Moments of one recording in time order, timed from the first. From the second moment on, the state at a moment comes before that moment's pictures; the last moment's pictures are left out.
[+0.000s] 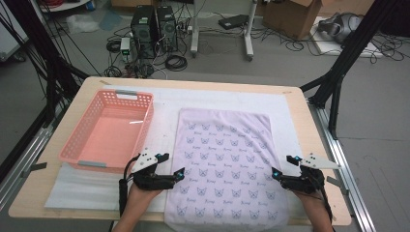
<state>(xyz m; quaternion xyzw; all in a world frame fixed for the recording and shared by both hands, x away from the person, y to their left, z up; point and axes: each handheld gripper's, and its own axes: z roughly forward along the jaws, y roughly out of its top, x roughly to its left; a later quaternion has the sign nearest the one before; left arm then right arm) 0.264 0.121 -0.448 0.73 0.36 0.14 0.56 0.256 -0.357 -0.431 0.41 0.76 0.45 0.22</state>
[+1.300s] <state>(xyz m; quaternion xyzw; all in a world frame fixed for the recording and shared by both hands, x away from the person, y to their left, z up) 0.388 0.100 -0.440 0.74 0.44 0.14 0.50 0.340 -0.364 -0.433 0.48 0.76 0.40 0.17</state>
